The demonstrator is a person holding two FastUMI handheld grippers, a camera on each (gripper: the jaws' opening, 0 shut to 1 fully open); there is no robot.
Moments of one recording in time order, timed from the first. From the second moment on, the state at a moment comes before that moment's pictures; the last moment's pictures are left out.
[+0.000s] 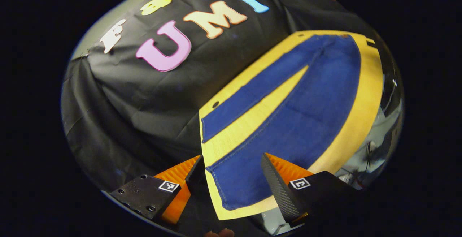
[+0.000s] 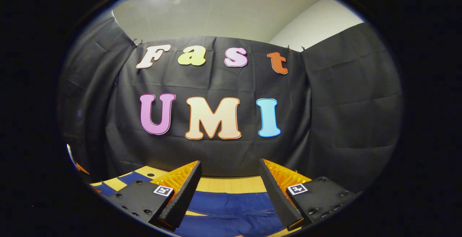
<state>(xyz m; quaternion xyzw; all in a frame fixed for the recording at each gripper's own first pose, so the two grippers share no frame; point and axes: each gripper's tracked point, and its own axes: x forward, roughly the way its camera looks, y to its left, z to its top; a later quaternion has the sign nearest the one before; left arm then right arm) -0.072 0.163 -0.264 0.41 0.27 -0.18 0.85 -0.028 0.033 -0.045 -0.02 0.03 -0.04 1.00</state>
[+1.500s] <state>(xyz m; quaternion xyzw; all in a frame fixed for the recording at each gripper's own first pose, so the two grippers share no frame) -0.103 0.182 -0.378 0.49 0.46 -0.35 0.65 -0.056 -0.023 -0.065 -0.05 0.06 -0.11 0.99</state>
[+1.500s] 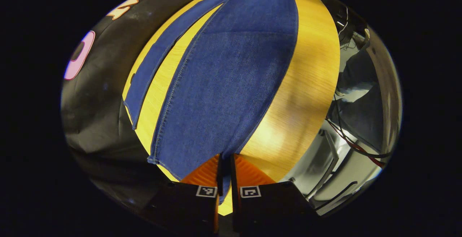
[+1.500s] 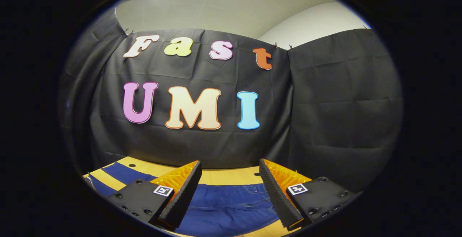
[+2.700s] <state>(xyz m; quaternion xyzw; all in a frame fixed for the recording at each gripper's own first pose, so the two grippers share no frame) -0.100 0.182 -0.379 0.48 0.51 -0.29 0.65 -0.115 -0.195 -0.335 -0.41 0.34 0.11 0.84</state>
